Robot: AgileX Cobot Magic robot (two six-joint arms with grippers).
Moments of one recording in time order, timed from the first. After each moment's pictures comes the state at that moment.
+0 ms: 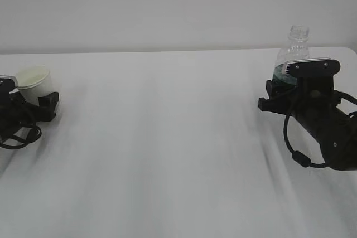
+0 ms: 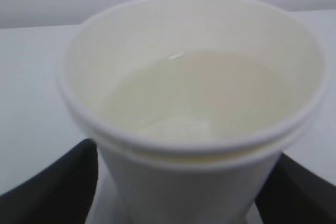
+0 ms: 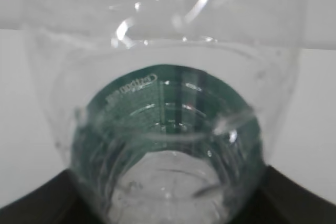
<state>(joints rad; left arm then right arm) 0.07 2.32 -0.86 0.18 -1.14 -0.07 0.20 2.07 -0.73 0.16 -0.98 -0.15</state>
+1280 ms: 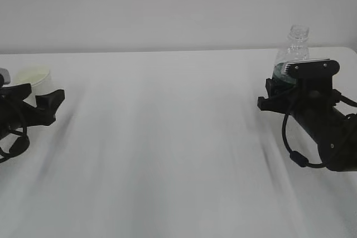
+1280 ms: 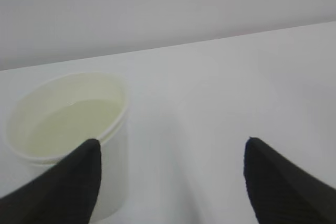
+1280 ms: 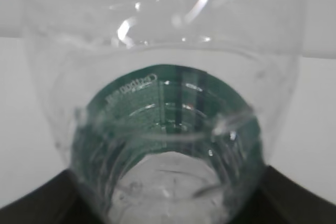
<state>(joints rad) -0.02 1.99 -0.56 0.25 -1.15 -0.07 0.20 2.10 -0.74 0.16 -1.03 -0.15</state>
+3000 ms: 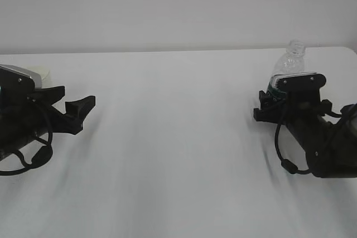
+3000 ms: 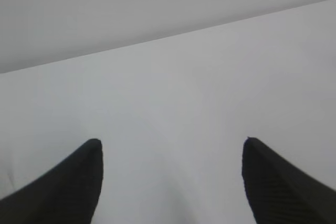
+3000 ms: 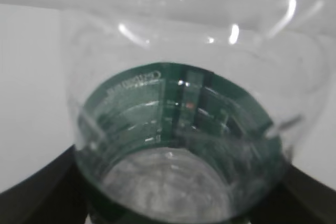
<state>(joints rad) -0.17 1.99 -0.55 0.26 -1.15 -0.07 0.20 2.25 -0.82 0.20 -1.07 -0.19</state>
